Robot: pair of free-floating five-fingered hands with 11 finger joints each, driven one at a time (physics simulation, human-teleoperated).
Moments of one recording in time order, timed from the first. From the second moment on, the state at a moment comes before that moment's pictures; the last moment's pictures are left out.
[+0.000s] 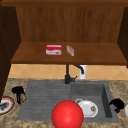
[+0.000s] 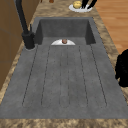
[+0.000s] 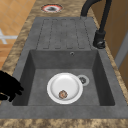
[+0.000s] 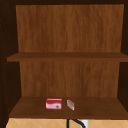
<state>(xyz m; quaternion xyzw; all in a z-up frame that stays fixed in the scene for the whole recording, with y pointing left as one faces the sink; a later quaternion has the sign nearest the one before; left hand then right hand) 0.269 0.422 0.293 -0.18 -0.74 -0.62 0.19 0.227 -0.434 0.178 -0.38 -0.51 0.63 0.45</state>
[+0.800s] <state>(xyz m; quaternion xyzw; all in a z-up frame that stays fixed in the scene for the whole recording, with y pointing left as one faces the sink) 0.269 0.553 0.265 -0.17 -0.74 -0.62 0.20 0.227 -0.434 0.178 -0.38 -0.51 0.63 0.45</state>
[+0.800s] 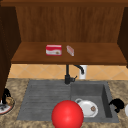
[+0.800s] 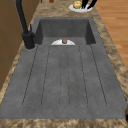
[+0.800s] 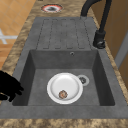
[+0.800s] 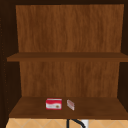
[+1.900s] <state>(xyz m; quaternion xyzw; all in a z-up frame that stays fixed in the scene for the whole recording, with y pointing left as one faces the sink) 0.323 0.676 0.176 -0.17 -0.75 -0.61 0.18 0.227 -0.434 0.178 -0.38 -0.51 0.63 0.45</state>
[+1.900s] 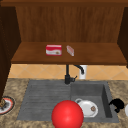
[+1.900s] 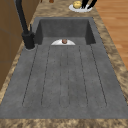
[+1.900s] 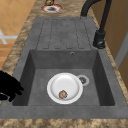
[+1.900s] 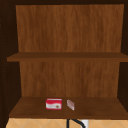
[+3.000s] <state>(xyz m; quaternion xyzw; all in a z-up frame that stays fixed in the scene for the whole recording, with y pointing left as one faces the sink) 0.370 0.710 0.113 -0.19 -0.74 -0.62 0.18 0.227 -0.434 0.178 -0.38 -0.51 0.63 0.45</state>
